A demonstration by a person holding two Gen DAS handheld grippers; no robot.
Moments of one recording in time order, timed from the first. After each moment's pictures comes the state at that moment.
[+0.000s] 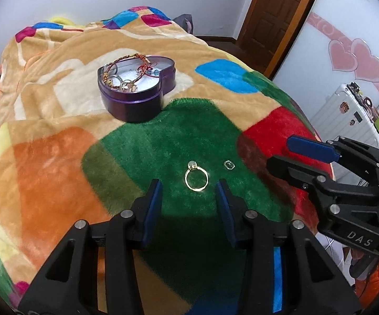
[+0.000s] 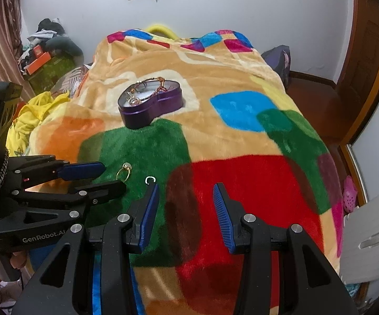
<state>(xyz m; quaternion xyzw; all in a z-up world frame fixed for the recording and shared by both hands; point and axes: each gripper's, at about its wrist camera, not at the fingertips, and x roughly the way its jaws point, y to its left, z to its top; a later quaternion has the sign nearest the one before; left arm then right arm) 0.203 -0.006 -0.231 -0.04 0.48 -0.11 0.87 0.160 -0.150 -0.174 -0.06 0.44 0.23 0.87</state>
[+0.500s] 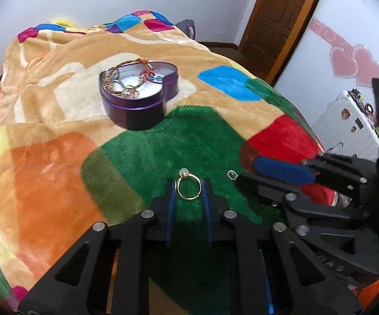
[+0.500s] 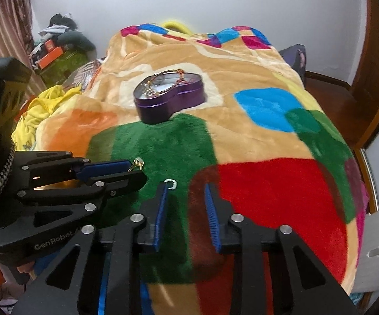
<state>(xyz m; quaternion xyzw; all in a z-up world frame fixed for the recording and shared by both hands) 0.208 -0.001 -0.231 -0.05 0.47 -0.10 0.87 0.166 -0.128 -0.187 -0.06 0.44 0.27 0.85</state>
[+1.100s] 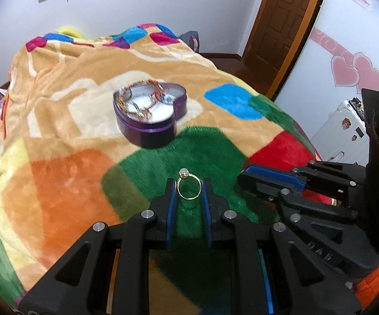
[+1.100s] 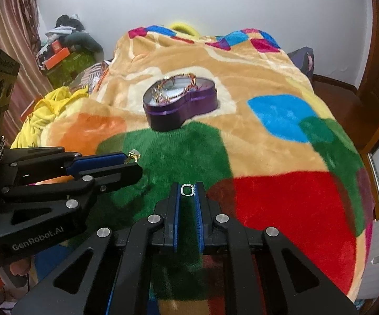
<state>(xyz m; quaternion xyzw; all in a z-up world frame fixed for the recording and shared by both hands) 0.206 0.008 -0.208 -0.05 0.44 -0.09 0.89 0.171 -0.122 -0.183 -0.05 0.43 0.29 0.85</state>
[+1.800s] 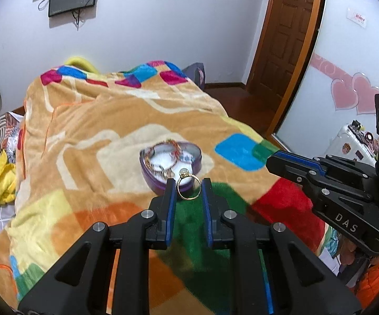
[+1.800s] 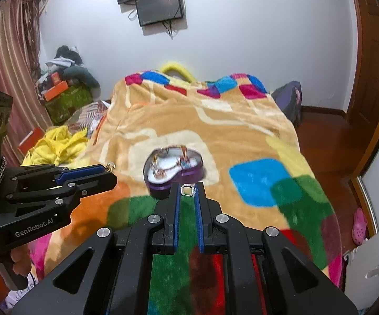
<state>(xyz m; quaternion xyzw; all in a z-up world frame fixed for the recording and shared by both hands) 0.212 0.030 -0.145 -0.04 0.37 -0.07 0.93 0.184 -0.124 -0.121 -0.03 0.34 0.27 0.90</state>
